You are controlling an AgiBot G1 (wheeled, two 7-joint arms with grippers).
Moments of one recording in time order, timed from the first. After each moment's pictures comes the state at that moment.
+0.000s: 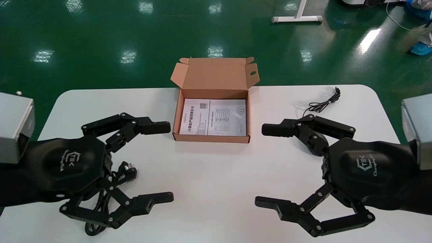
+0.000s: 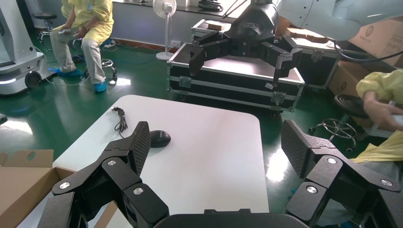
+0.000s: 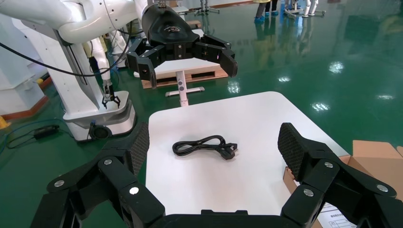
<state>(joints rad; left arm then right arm) -1.07 0.61 0.28 -1.28 0.73 1.50 -0.19 1.08 -0.61 -0.28 1.28 -0.73 -1.49 0.19</state>
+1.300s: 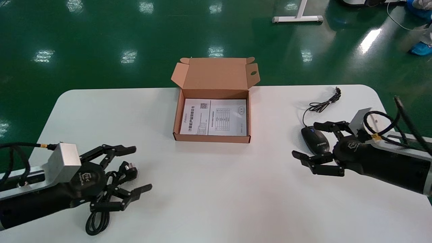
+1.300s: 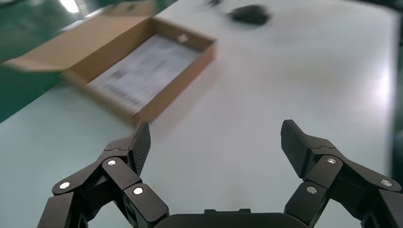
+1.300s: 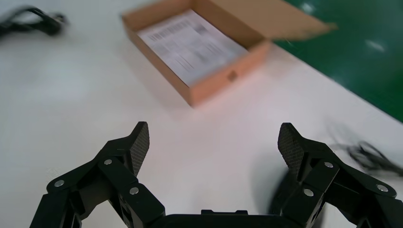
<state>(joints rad) -0.74 0.56 0.23 -1.26 0.89 1.16 0.01 1.00 -0.62 -0.35 1.16 -1.12 -1.05 0.20</state>
